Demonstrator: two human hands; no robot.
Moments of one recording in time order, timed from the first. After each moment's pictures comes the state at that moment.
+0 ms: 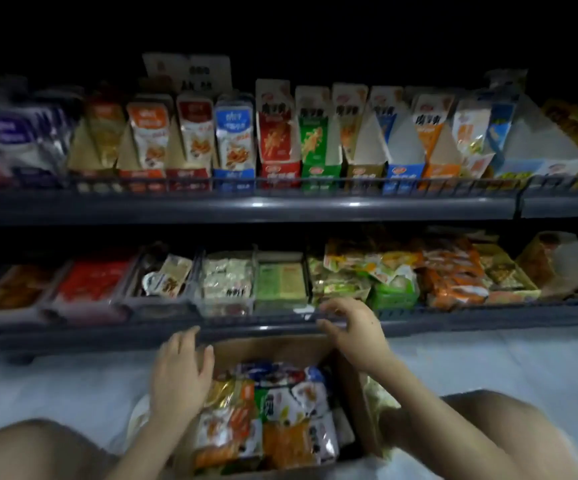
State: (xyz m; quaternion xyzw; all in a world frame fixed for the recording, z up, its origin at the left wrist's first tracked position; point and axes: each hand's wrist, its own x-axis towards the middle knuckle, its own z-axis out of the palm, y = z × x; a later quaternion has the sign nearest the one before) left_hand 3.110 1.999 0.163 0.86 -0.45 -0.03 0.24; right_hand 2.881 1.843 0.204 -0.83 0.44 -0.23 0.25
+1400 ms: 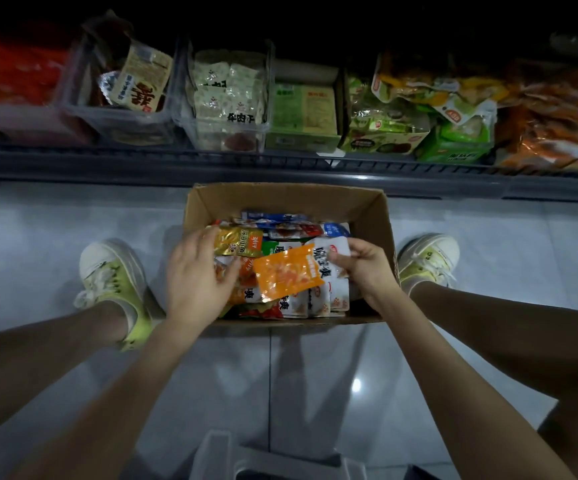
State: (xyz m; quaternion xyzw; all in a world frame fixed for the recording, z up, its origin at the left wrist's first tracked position) left_hand 3.099 2.028 0.035 0.84 -0.50 -0.11 0.18; right_hand 2.880 1.885 0.028 -0.49 0.53 -0.19 0.66
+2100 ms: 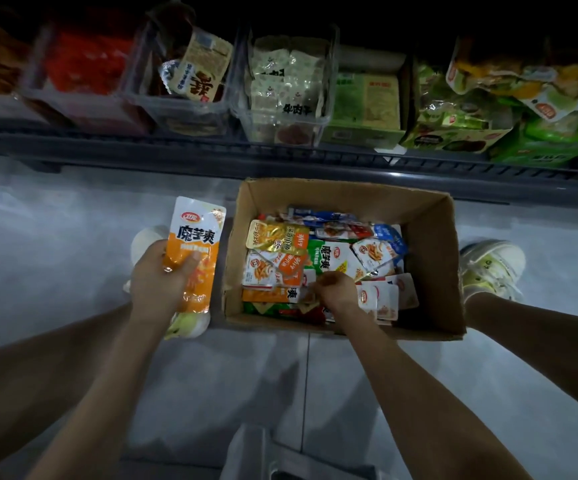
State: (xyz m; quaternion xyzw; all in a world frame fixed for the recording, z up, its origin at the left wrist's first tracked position) left_hand 3.177 2.078 0.046 0.89 -0.17 -0.25 0.34; right_hand 2.971 1.939 -0.075 -0.49 0.67 0.01 0.57
